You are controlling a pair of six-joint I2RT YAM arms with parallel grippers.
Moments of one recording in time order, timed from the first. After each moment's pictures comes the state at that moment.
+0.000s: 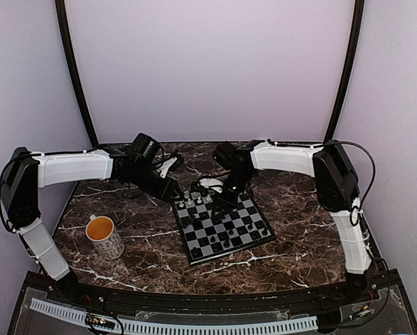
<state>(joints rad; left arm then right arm) -0.60 1.69 1.19 -0.48 0.33 -0.12 0.77 2.27 1.86 -0.93 -0.46 -0.57</state>
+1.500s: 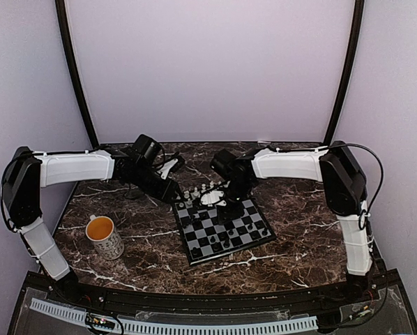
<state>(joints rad) -0.60 1.70 1.19 -0.48 0.36 -0.12 0.83 2.17 1.69 -0.86 -0.23 -0.88</state>
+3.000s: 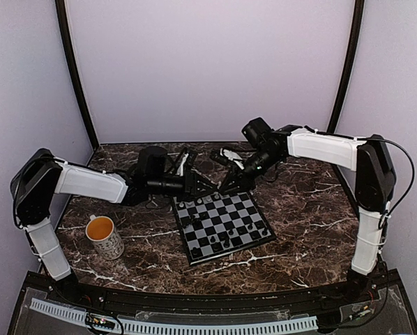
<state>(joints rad) -0.72 1.77 1.00 0.41 0.63 -0.85 0.65 1.95 1.61 -0.76 -0.72 -0.59</state>
